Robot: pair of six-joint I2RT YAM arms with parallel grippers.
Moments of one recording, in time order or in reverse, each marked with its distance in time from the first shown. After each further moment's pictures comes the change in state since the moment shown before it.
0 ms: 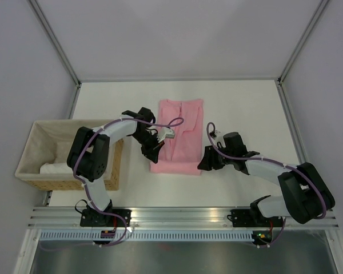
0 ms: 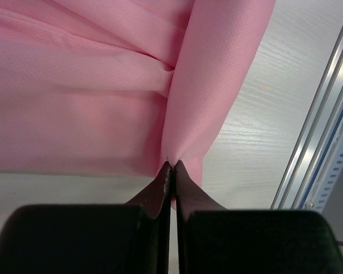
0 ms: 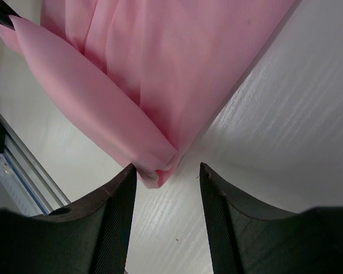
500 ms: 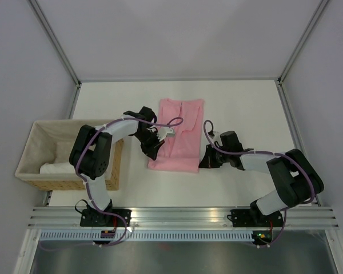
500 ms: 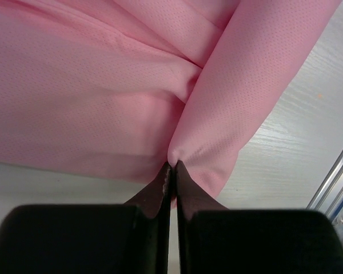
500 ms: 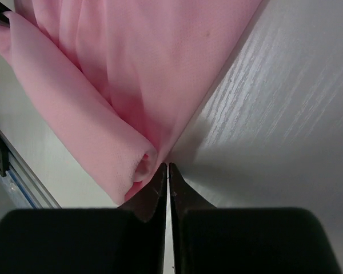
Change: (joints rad) left arm -0.001 0.034 0.005 0.089 -0.127 -0.064; right arm -0.006 0.169 0.032 0.109 -0.005 0.072
